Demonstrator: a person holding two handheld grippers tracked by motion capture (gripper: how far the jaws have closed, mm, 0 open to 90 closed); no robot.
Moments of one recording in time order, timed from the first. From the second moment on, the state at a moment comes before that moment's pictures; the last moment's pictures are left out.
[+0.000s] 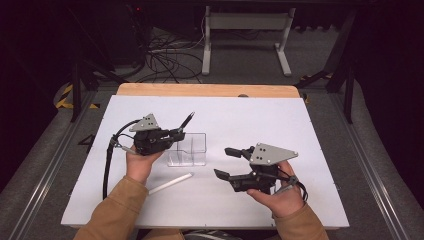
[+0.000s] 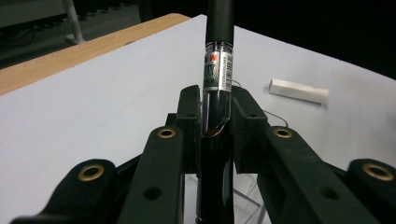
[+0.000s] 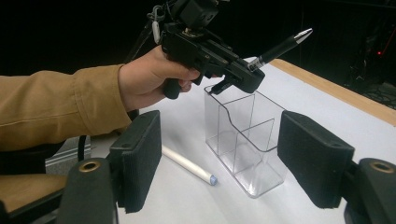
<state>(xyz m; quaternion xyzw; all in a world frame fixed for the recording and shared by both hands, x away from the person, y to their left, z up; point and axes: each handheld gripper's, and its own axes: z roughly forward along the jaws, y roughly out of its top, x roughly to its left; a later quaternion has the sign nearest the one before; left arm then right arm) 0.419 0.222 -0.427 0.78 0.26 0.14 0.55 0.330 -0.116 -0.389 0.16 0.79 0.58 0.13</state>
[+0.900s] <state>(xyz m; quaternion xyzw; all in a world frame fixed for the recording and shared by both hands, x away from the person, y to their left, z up) 0.358 0.246 -0.375 0.79 0.26 0.17 0.52 0.333 -0.124 -0.387 0.17 0.78 0.58 0.14</state>
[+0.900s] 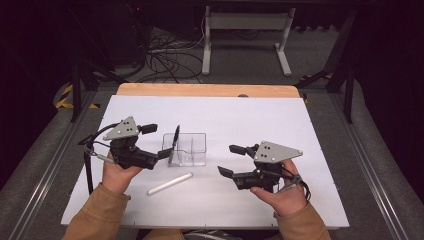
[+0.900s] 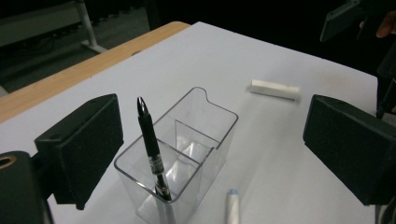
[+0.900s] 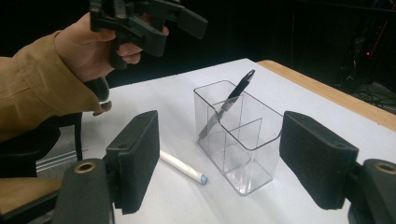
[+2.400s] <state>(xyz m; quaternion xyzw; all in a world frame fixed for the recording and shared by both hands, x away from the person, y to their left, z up) 0.349 0.203 -0.412 0.90 0.29 0.10 0.31 0.349 -0.157 -0.394 0.22 0.76 0.58 0.17</state>
